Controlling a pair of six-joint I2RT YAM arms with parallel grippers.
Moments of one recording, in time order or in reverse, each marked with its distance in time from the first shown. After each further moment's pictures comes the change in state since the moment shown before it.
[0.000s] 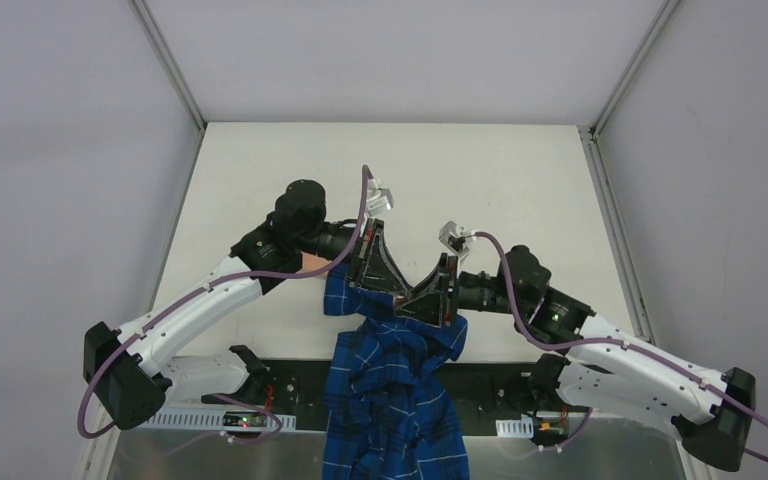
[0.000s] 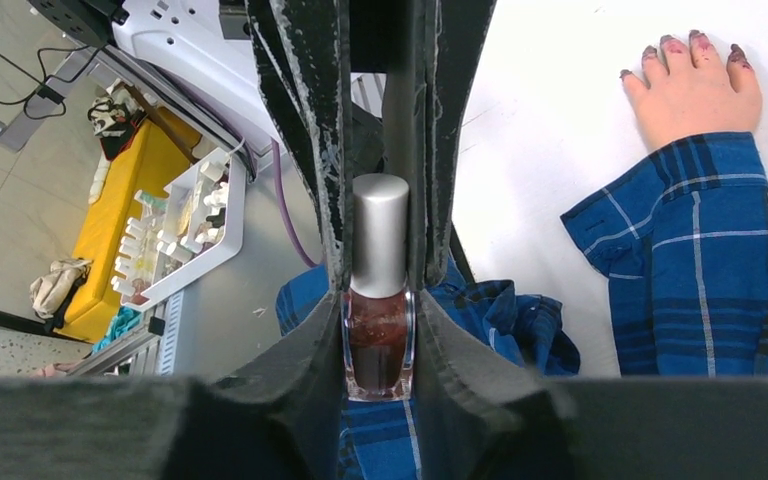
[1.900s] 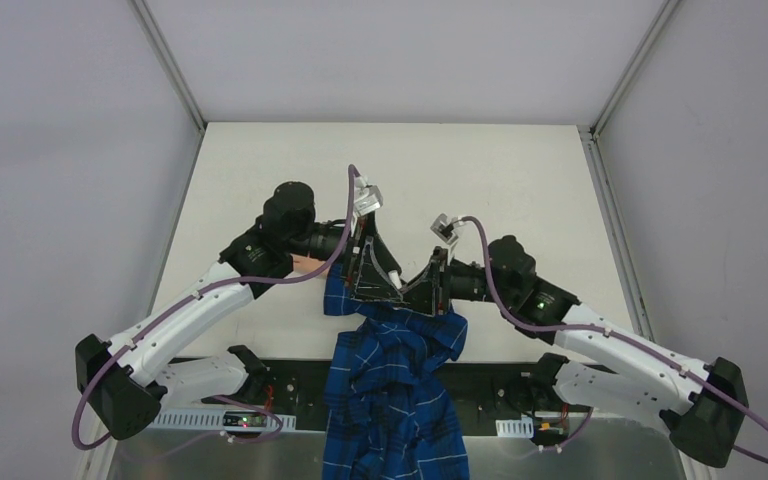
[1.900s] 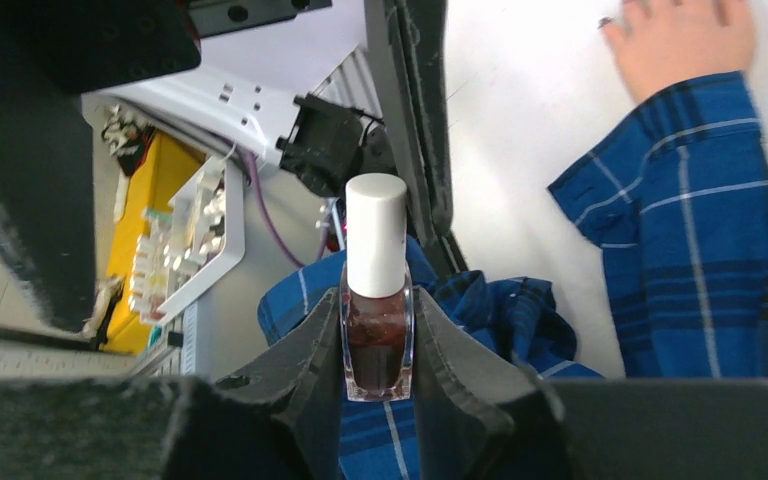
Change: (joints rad) left arm 0.027 -0.058 -0.019 -0.024 -0.076 0.049; right arm -0.085 0.078 -0.003 0.008 -0.034 0.090
